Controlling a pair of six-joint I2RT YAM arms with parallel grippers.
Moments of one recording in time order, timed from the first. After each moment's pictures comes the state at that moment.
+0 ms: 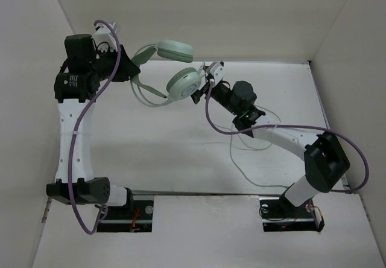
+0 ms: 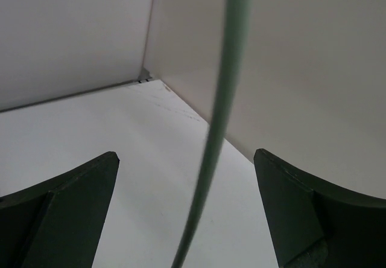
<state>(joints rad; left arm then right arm) 0.00 1.38 1.83 -0.94 0.50 -0.14 0.70 1.56 1.09 0.68 -0.16 -0.24</state>
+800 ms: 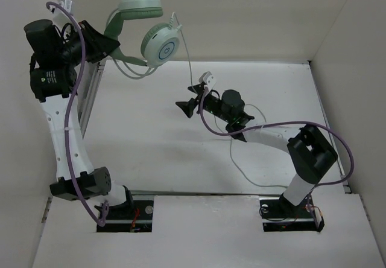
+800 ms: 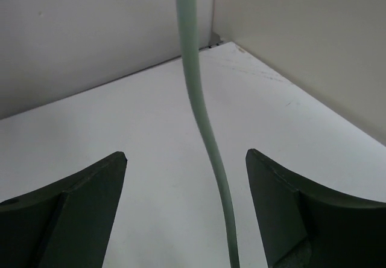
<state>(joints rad) 0.22 1.45 2.00 -0.75 0.70 -0.46 0.73 1.69 1.04 0.77 -0.25 0.02</state>
